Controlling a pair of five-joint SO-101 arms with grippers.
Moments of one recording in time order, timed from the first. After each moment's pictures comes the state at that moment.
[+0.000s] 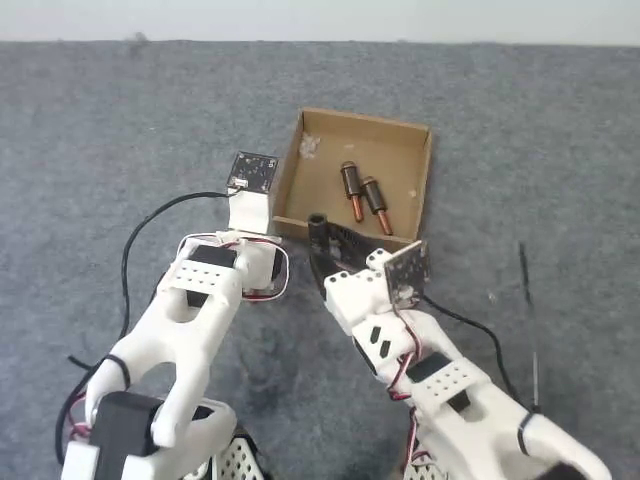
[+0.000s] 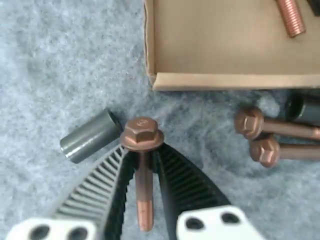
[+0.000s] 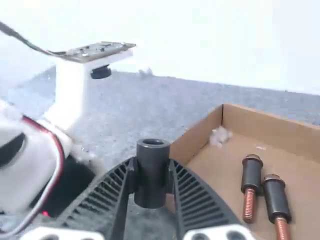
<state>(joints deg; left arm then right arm) 5.4 -15.7 56.4 37.6 5.8 -35.9 -36.7 91.6 -39.3 -8.1</state>
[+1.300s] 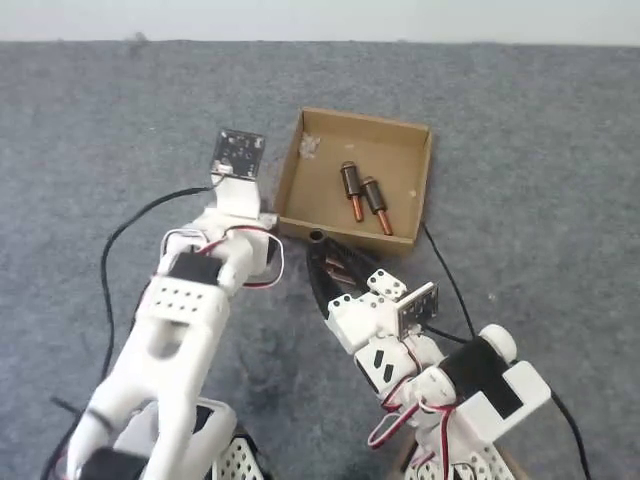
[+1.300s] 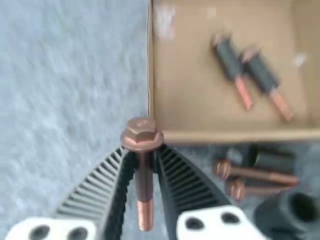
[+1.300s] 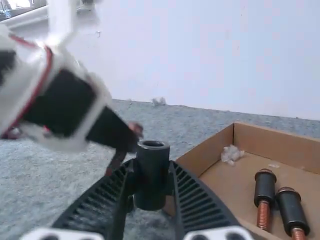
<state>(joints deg) 5.4 -34.1 56.4 37.6 5.8 -38.0 4.5 93.9 -91.6 -8.1</state>
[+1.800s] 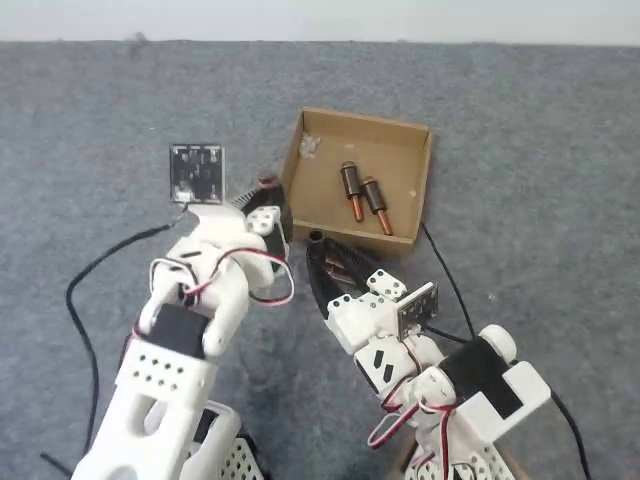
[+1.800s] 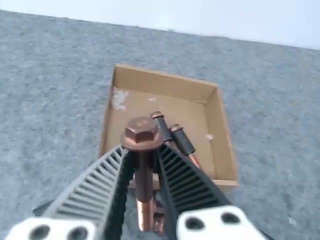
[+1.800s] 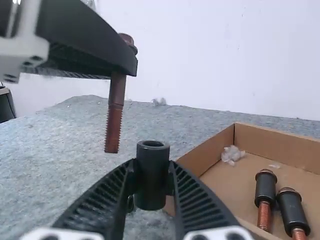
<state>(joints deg) 12.5 -58.9 62.3 37.6 21.9 -38.0 4.5 93.9 -91.6 -8.1</state>
